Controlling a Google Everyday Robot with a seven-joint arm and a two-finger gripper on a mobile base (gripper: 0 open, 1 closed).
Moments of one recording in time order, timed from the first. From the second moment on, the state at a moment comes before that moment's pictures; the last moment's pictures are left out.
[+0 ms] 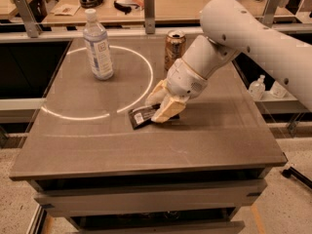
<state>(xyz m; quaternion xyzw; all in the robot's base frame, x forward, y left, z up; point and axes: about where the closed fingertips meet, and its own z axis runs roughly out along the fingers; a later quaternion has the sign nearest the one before) 0.513 -0.014 0.824 -0.77 0.56 0.27 0.18</state>
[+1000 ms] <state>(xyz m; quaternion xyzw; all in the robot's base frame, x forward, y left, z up) 0.512 -0.003 0.893 -0.76 0.53 0.26 0.25</state>
